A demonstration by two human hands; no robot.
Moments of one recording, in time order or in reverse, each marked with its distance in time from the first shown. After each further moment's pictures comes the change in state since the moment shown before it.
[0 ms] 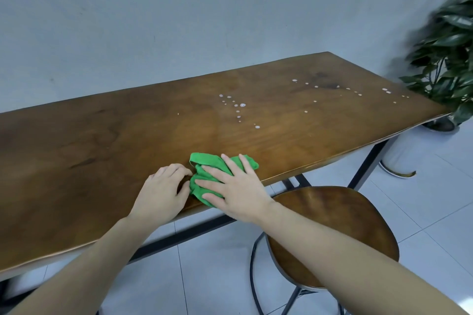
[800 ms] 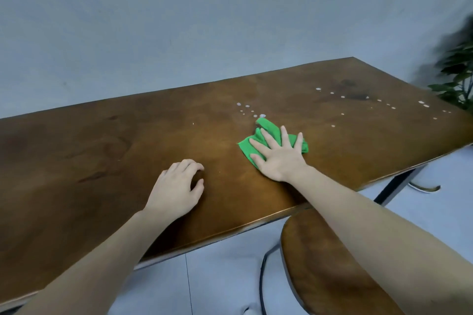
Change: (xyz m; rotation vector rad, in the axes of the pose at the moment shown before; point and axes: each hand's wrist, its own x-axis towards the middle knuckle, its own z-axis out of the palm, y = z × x) left_hand 0.056 -0.027 -0.005 -0.001 -0.110 -0.064; right_hand 0.083 0.109 -0.019 -0.009 -0.347 0.472
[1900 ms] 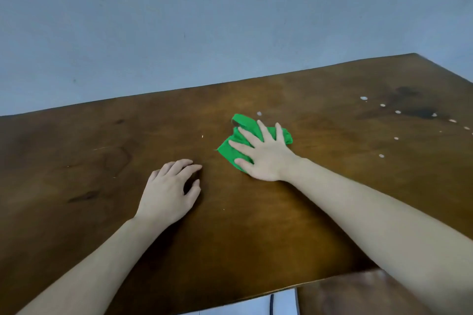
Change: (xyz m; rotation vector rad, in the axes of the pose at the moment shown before) left_hand 0.070 -0.033 0.007 0.090 0.008 -0.196; right_hand 0.126 -0.022 -0.019 -0.119 0.016 -0.434
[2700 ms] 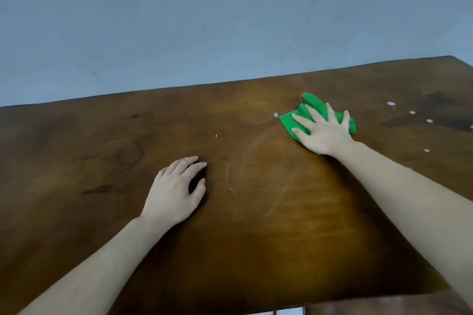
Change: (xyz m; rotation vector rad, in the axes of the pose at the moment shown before) left_hand 0.000 -0.010 0.002 -0.056 0.029 -0.061; right_hand 0.018 0.106 -0.002 0.111 -0.038 0.394
